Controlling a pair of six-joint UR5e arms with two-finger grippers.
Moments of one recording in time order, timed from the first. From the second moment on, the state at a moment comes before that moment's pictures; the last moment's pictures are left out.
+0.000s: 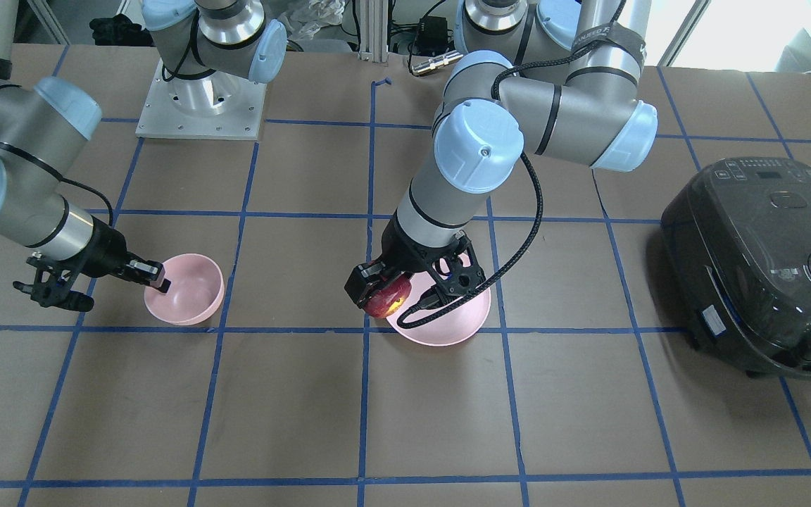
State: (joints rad) left arm -1.83 -1.91 -1.63 -1.06 1.29 -0.94; right arm 1.25 -1.34 2.01 -2.09 -1.30 -0.04
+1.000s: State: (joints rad) left arm -1.84 -1.92 -1.62 -1.04 1.14 -1.21; right arm 1.60 -1.34 2.08 -2.26 -1.29 0.27
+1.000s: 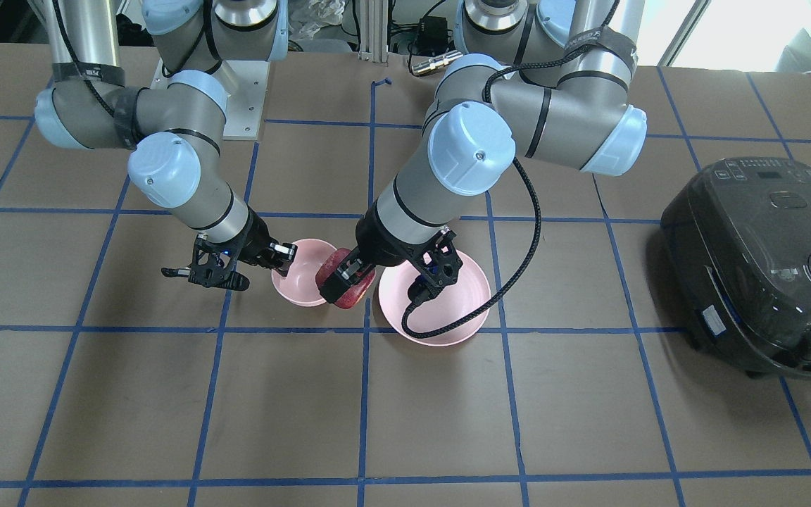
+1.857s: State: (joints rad) left arm -1.94 -1.95 -1.67 -1.00 1.16 -1.21; right arm 1.54 -1.36 1.90 -2.05 -1.49 0.23
